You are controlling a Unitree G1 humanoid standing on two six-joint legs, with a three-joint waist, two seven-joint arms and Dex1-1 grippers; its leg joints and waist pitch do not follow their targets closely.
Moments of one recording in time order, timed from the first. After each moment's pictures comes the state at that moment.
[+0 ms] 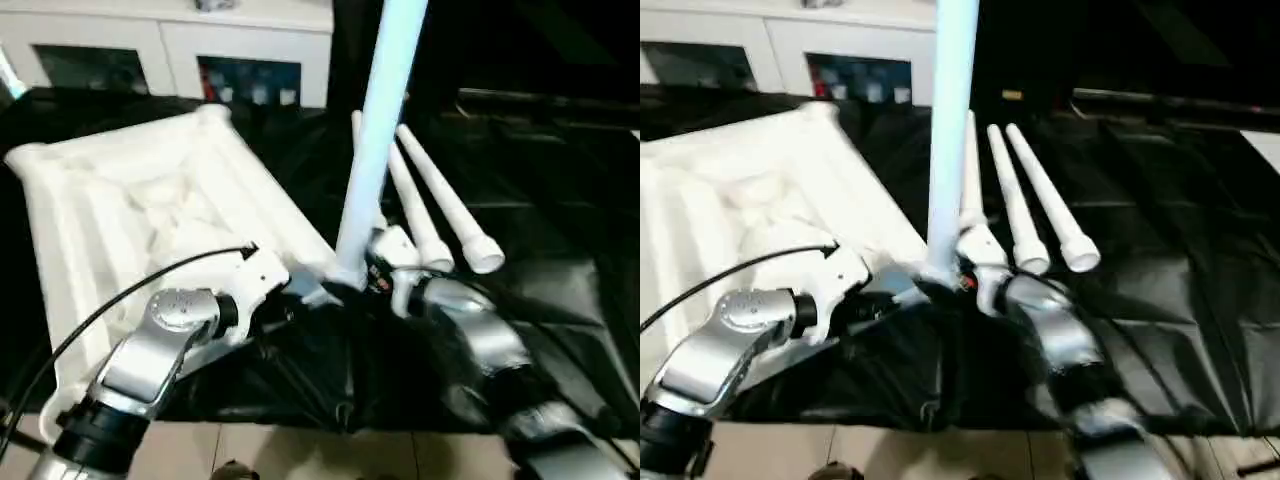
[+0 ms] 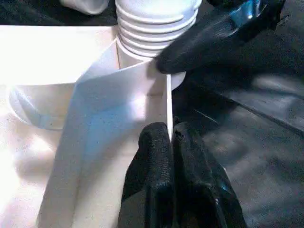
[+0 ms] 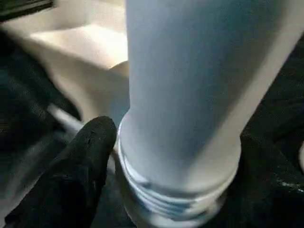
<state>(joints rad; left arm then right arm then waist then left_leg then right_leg) -0.33 0.45 -0.27 -0.01 -0.06 0.52 -0.91 -0.49 -0.22 0.17 0.56 0.09 0.00 0.91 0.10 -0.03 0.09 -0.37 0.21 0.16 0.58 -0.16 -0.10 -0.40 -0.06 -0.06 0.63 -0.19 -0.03</state>
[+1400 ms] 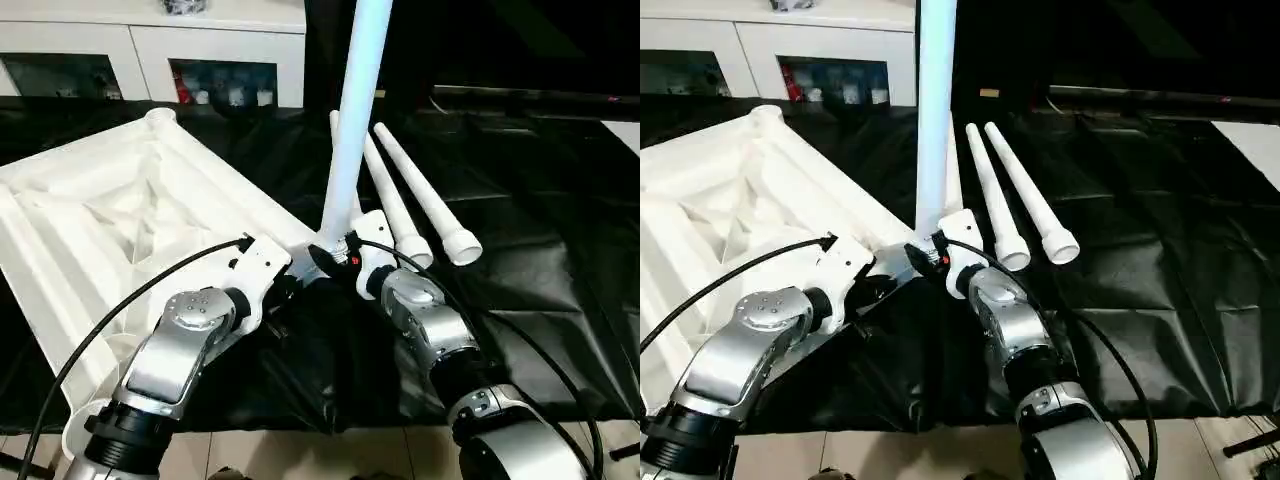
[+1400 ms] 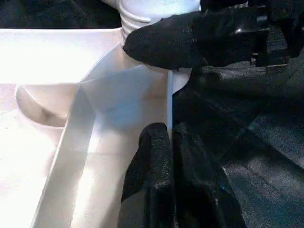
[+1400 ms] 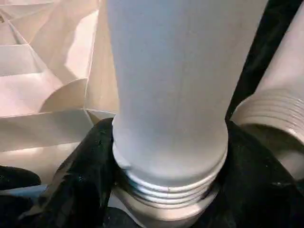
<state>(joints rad) -0.32 0.29 -0.21 -0.04 0.01 0.64 -0.61 -0.64 0.04 0.07 0.80 0.07 0.02 0.46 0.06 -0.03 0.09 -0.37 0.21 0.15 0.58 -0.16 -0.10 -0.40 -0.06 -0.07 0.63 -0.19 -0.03</state>
